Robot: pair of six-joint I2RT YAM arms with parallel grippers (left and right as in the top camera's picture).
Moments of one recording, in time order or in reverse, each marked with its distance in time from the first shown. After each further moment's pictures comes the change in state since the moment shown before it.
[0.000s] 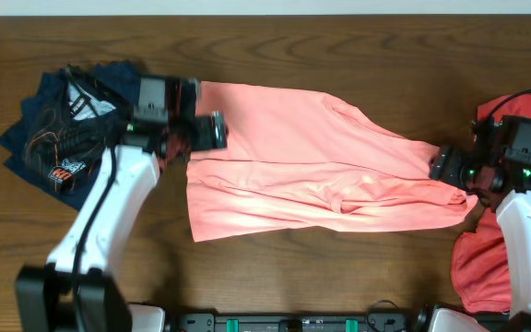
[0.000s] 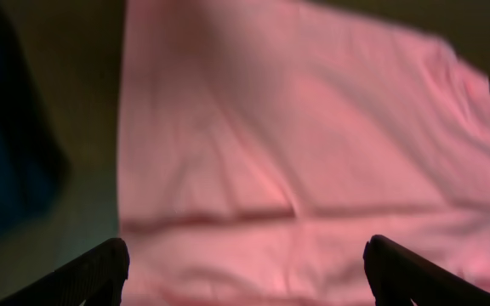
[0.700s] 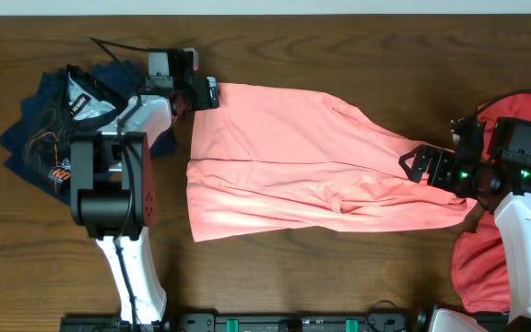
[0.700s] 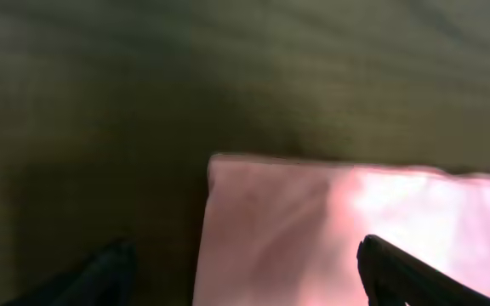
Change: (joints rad) left arm 0.090 0.610 0.237 0.494 0.033 0.093; right arm 0.018 -0.004 0.000 -0.035 -0.262 -0.030
